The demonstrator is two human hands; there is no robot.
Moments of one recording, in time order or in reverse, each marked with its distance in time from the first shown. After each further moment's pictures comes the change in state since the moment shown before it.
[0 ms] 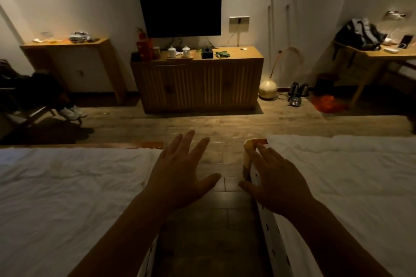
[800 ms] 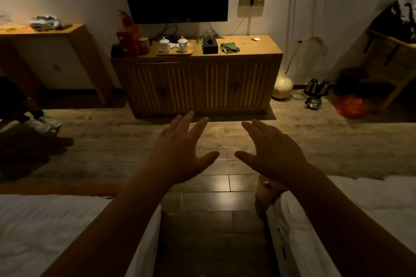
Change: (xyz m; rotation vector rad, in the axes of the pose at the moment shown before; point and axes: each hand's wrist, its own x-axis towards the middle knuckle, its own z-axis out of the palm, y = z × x) left_hand 0.467 -0.194 0.037 -0.005 -0.039 -0.015; right_hand 0.516 0.048 0.049 0.007 -0.022 -0.014
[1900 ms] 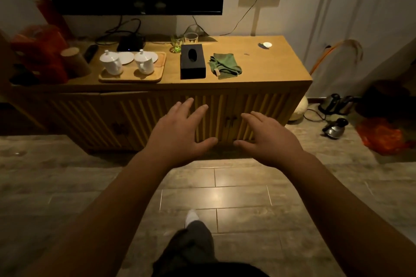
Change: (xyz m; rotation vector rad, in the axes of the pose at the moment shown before) left_hand 0.771 -0.180 0.119 -0.003 -0.017 0.018; right_hand 0.740 0.230 0.091 0.030 -0.109 0.051
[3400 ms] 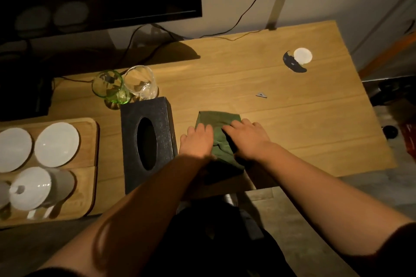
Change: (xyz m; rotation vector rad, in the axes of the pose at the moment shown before) left_hand 0.674 -0.126 0.268 0.061 -0.605 -0.099; right_hand 0.670 0.217 0.161 -0.158 -0.484 -0.123
